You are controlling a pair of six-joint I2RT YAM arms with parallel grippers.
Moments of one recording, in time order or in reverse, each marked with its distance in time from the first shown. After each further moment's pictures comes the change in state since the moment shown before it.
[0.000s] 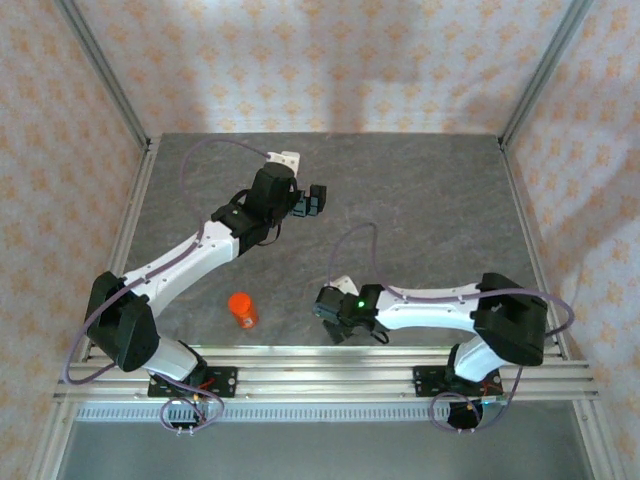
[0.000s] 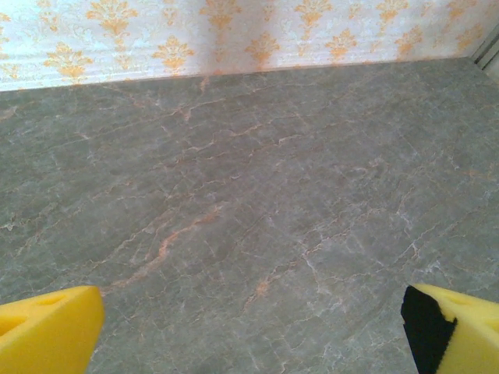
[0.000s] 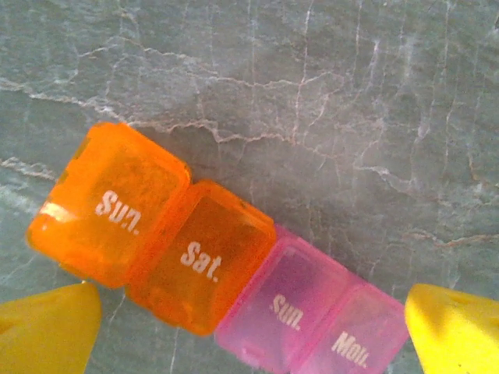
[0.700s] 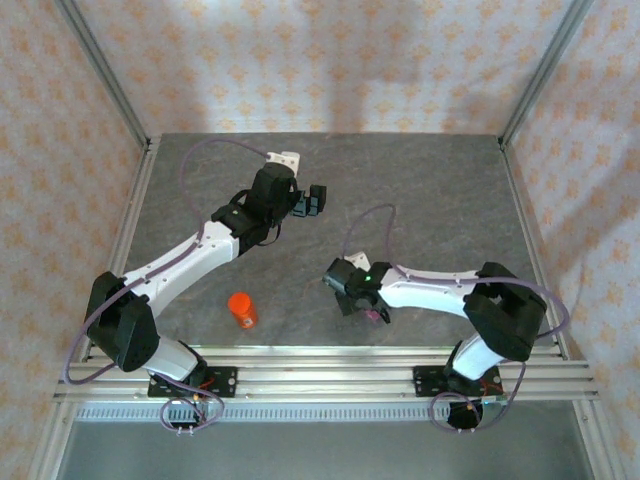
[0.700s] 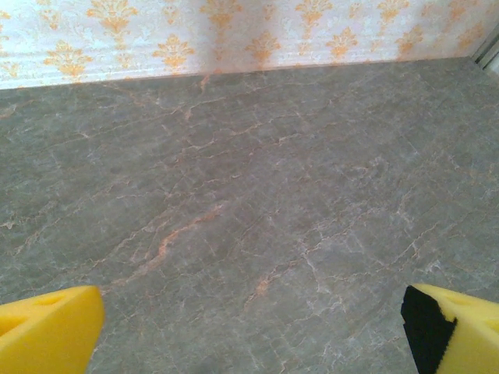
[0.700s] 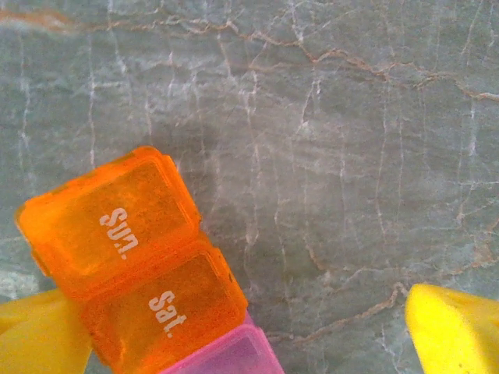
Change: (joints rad) left arm 0.000 0.000 -0.004 0.000 0.000 -0.003; right arm -0.230 0.015 0.006 0.055 0.046 -0.072
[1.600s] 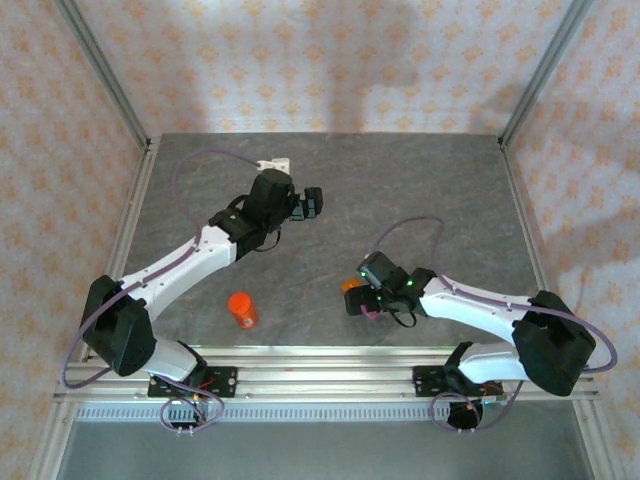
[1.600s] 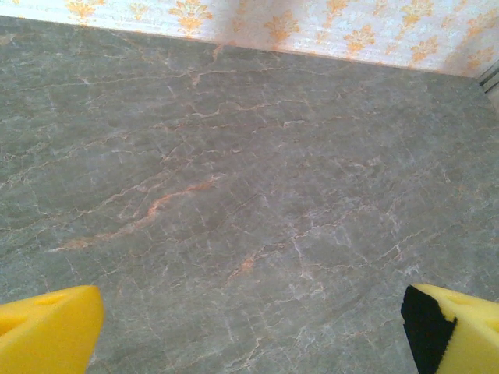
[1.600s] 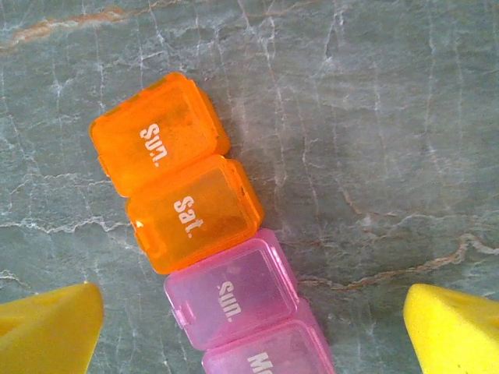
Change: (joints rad) left arm 0.000 -0.031 -0.048 -0.023 -0.001 -0.187; right arm -0.141 -0.280 -0.223 0.161 -0.330 0.016
